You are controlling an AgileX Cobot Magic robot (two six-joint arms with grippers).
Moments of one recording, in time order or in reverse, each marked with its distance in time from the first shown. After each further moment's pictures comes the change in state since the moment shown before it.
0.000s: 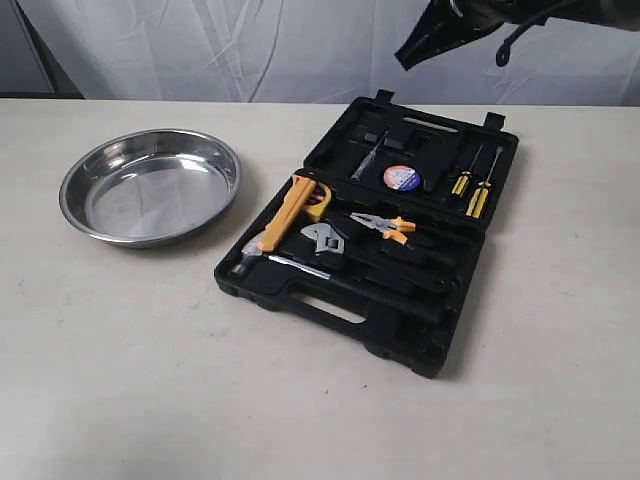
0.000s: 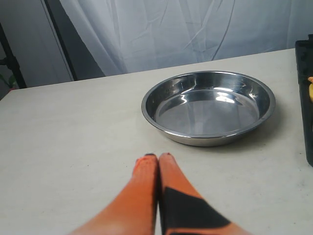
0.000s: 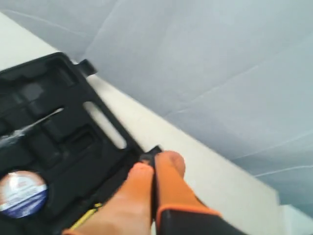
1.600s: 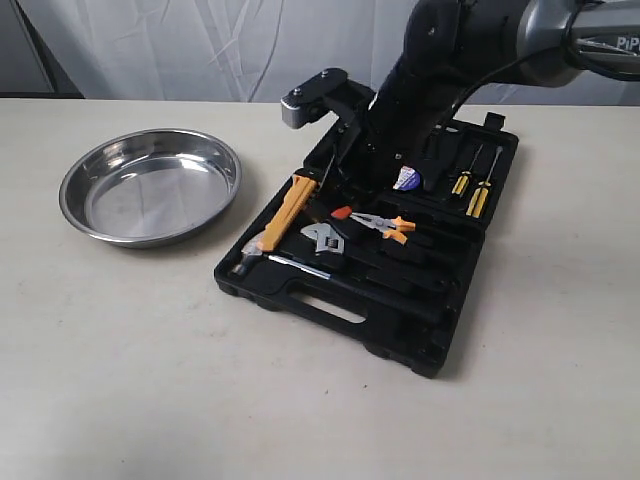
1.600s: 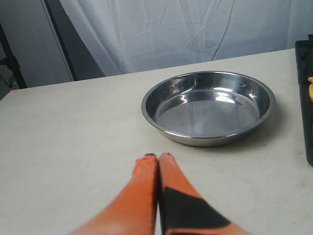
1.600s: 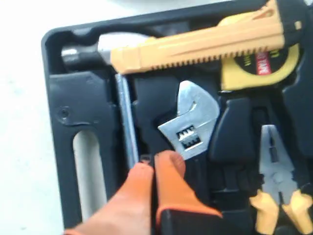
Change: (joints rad) left arm 0.000 0.000 0.000 0.000 0.000 0.000; right arm 0.006 0.159 0.018 1.341 0.204 -1.167
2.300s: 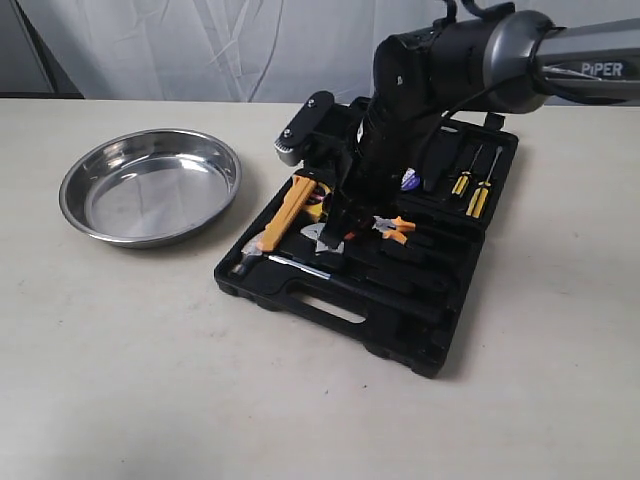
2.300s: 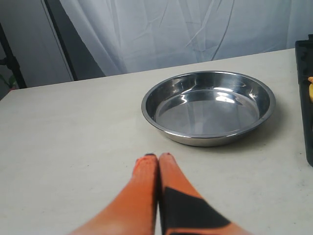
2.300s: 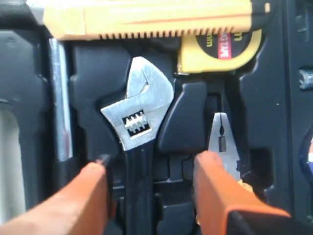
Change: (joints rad) left arm 0.000 0.000 0.000 0.000 0.000 0.000; right arm 0.062 0.028 0.039 -0.326 -0.122 0.129
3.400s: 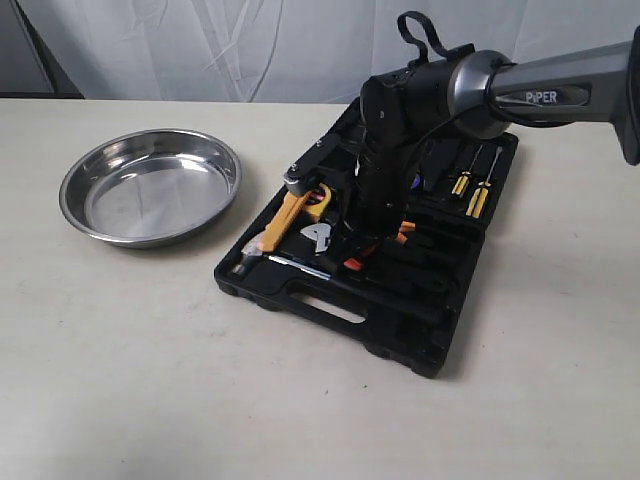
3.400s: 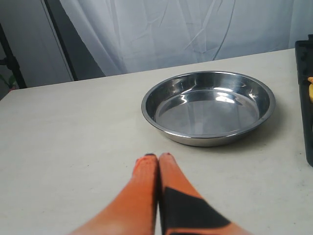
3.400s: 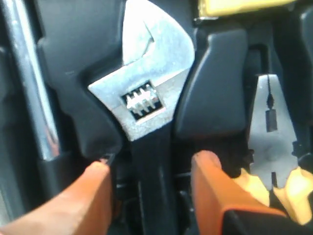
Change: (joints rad) left arm 0.000 0.000 0.000 0.000 0.000 0.000; right arm 0.001 0.127 -0.027 -0.025 0.101 0.106
